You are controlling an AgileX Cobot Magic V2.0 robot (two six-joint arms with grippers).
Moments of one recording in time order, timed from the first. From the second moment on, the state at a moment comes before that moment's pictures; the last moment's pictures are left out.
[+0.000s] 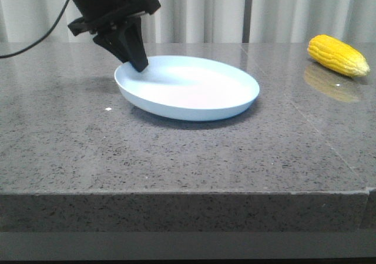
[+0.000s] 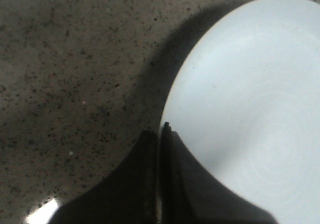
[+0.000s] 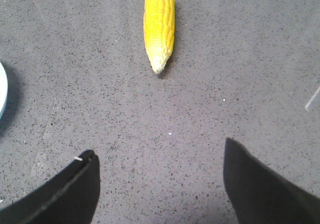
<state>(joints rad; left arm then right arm) -0.35 2.01 -1.79 -0.39 1.10 0.34 -0.01 0.70 -0.66 0.00 0.53 0.06</state>
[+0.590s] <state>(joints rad) -0.34 1.96 -1.79 -0.26 1.15 0.31 -0.01 0.70 -0.66 0.00 0.53 0.06</state>
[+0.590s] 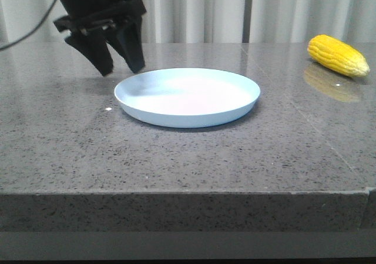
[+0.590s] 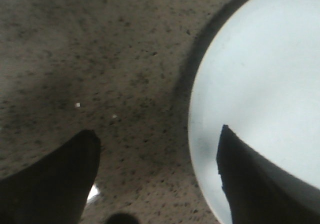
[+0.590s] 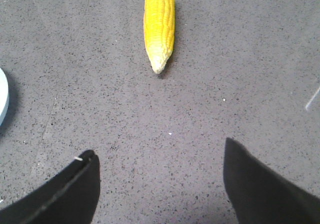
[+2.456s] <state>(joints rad) -0.64 0.48 -0.82 0.08 0.87 -0.03 -0.01 0.70 -0.66 0.00 0.53 0.06</state>
